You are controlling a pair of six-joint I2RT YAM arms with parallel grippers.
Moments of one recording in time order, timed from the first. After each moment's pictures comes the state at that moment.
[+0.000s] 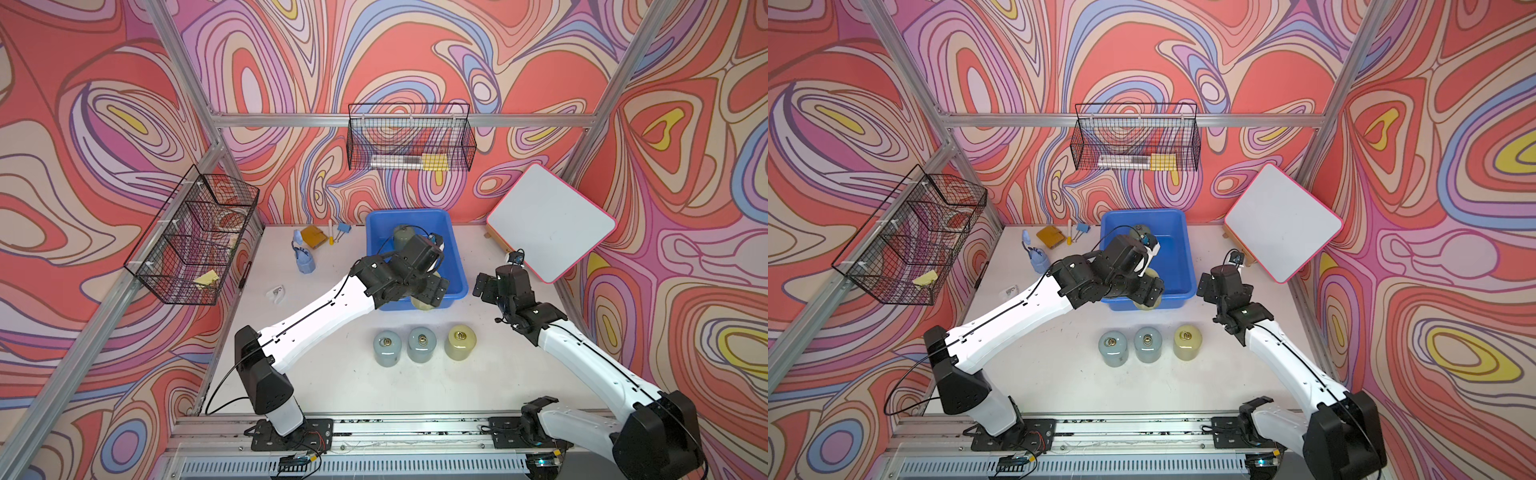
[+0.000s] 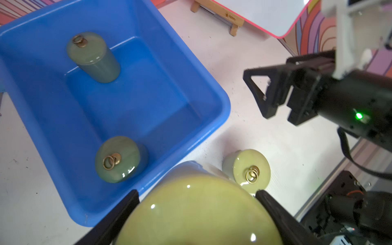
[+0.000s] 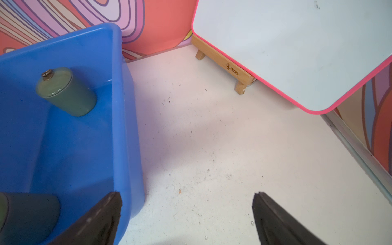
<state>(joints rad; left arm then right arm) -0.95 1.65 1.72 -0.90 -0.14 -0.29 0.31 1.15 0.79 -0.31 0.38 0.43</state>
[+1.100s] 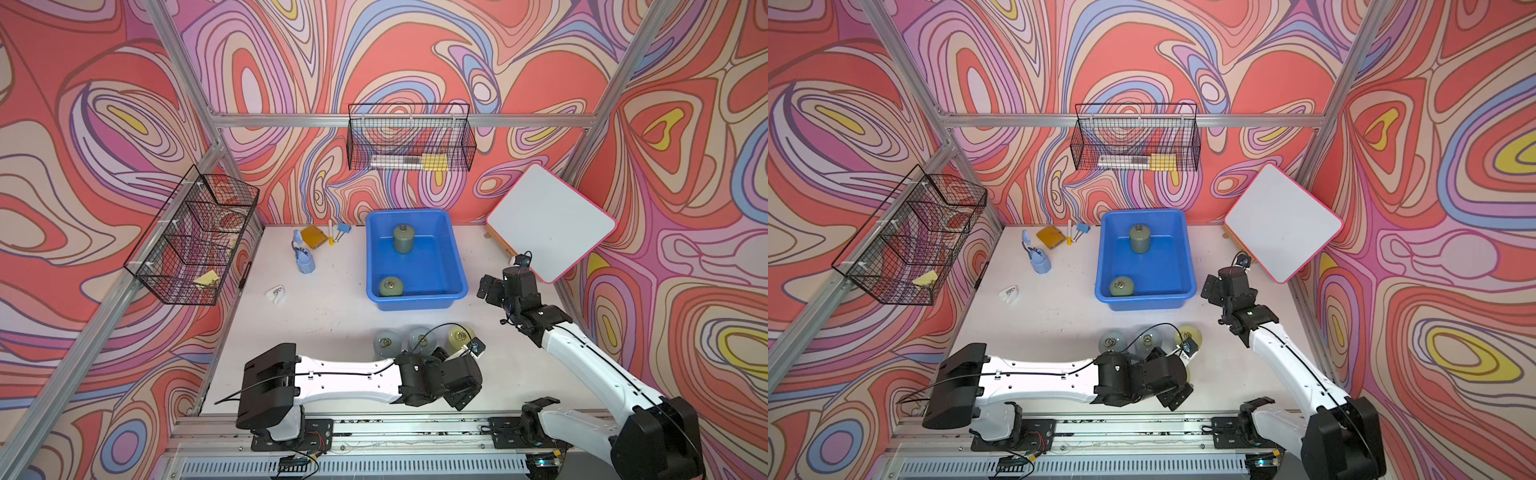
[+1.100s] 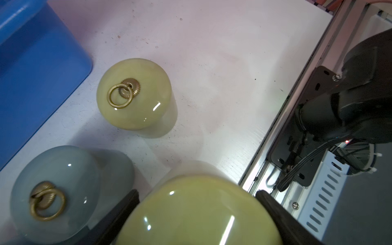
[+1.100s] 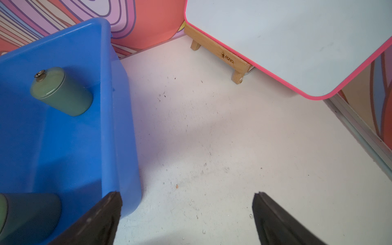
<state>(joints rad) -1.42 1.66 1.18 -0.41 -0.30 -0.40 0.25 1.13 0.77 -0.32 0.31 0.45</state>
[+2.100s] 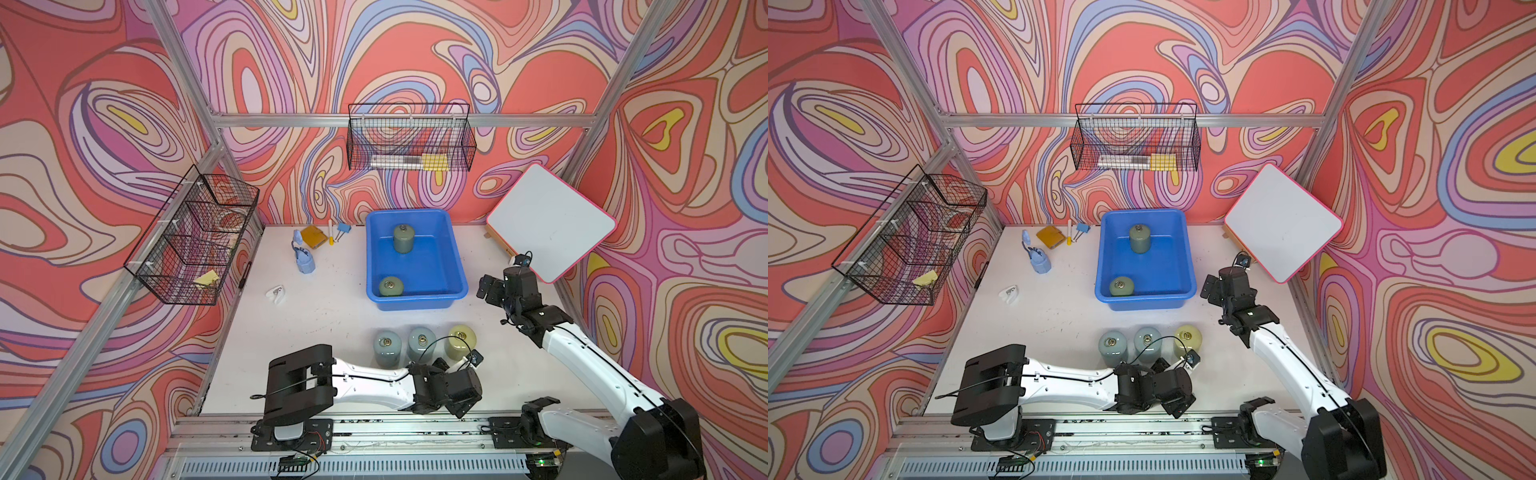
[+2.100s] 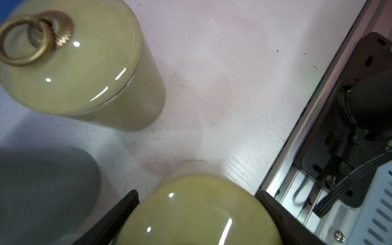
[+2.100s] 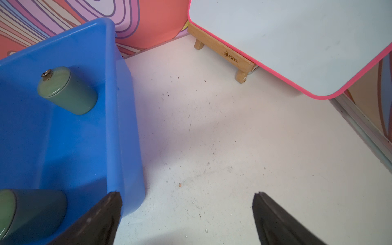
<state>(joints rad) -1.43 1.79 1.10 -0.25 -0.30 -0.44 0.25 1.12 0.77 -0.32 0.29 0.45</state>
